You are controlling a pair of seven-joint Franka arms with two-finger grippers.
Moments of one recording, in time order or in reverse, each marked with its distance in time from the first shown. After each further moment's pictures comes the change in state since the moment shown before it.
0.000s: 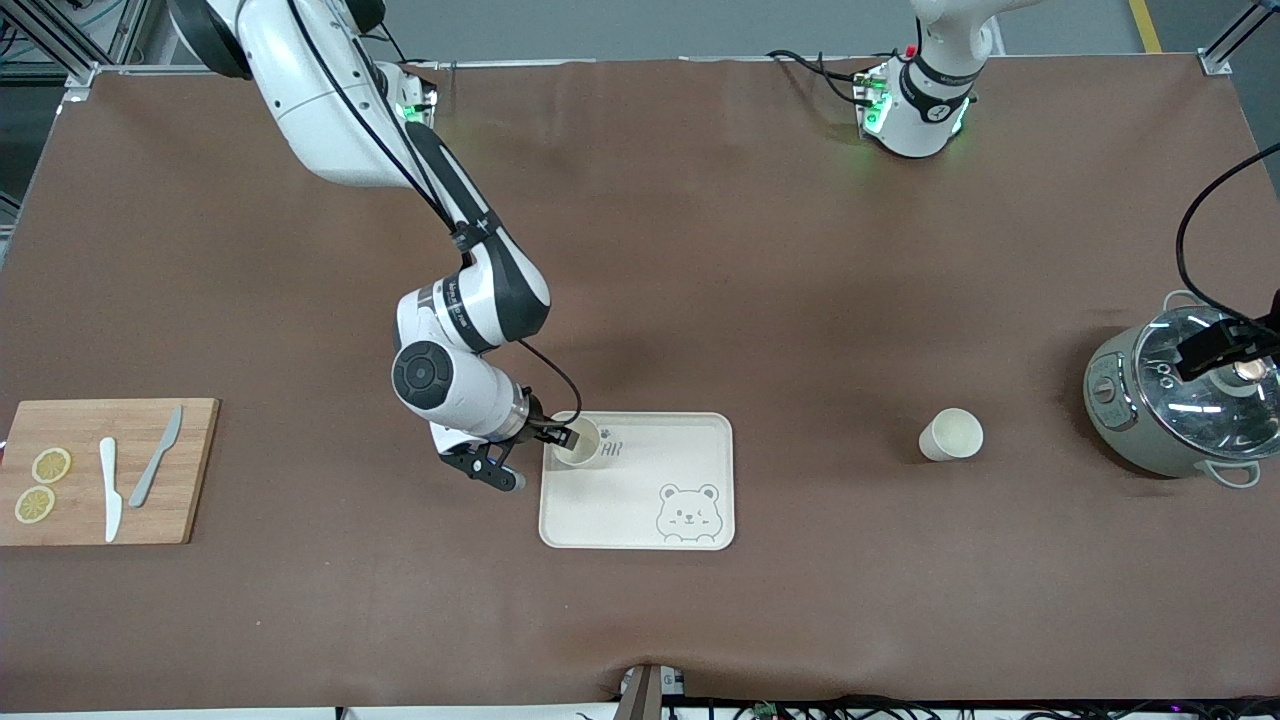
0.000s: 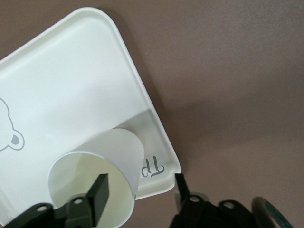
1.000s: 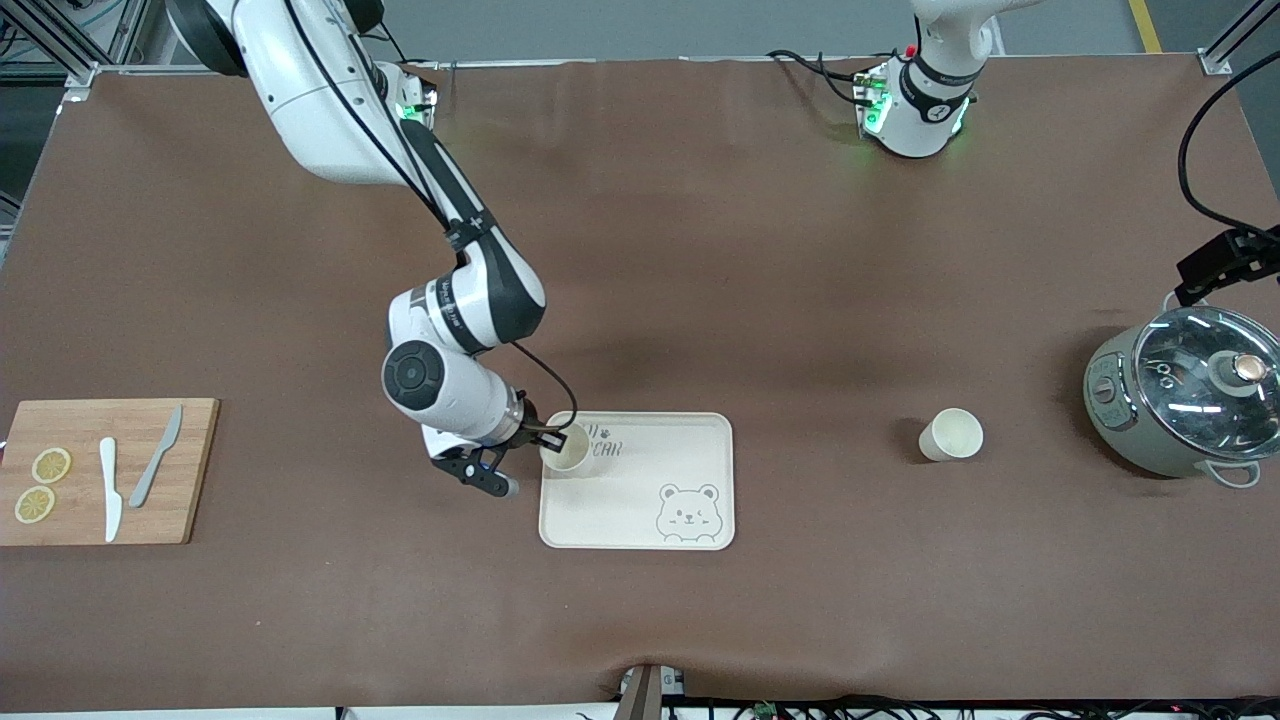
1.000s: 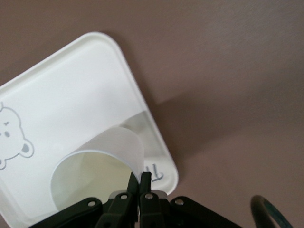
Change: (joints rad) left arm -0.009 -0.120 -0.048 0.030 -0.027 -0.175 0.000; right arm -0.019 -0.012 -0.024 0.035 -0.007 -0.054 -0.025
